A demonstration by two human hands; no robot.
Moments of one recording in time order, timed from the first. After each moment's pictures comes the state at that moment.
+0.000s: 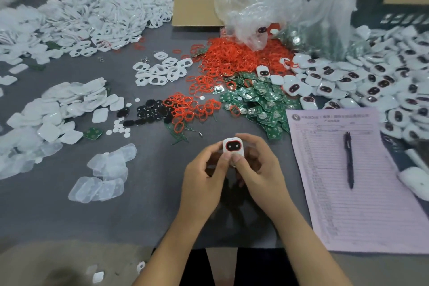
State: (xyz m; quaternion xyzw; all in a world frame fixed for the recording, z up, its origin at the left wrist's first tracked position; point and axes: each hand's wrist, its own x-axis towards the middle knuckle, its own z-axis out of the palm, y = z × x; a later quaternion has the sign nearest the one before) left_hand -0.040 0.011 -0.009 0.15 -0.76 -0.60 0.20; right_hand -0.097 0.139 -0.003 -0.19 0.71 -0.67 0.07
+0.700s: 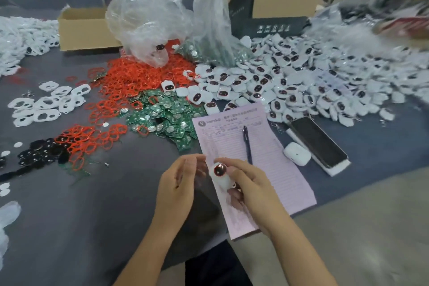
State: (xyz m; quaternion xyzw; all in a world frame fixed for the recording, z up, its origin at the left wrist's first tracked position) left_hand -0.080 0.105 0.003 0.03 -0.75 -0.65 0.11; right_hand -0.089 0.278 0.016 0.00 0.66 -0.74 0.15
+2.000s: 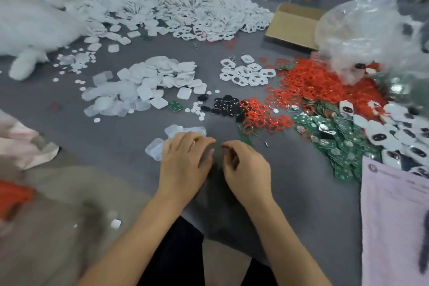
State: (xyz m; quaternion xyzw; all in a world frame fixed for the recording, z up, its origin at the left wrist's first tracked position) left_hand 0.033 -0.102 -0.020 0.25 -0.90 -0.10 0.35; right_hand -0.076 0.016 -0.011 -0.40 0.83 -0.38 -0.03
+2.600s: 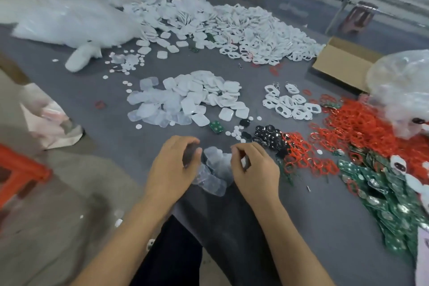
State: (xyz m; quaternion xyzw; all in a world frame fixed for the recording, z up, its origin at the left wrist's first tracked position) left_hand 0.082 -0.191 -0.018 0.40 -0.81 -0.29 0.32; right_hand -0.081 -0.081 -0.010 -0.47 0.78 -0.41 -0.08
